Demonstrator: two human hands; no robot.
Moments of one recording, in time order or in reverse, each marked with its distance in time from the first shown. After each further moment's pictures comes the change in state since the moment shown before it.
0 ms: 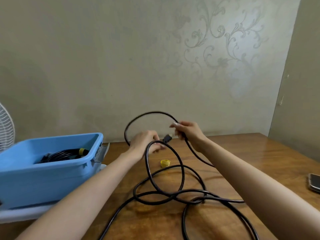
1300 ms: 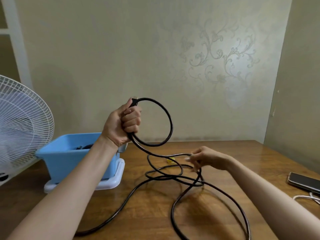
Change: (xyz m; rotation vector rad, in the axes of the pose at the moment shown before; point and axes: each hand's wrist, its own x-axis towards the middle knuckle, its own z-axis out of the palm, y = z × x) left_hand -0.087 0.002 -0.136 -2.126 -0.885 0.176; right_hand -0.121 -0.028 -0.031 -0.346 -0.519 0.154
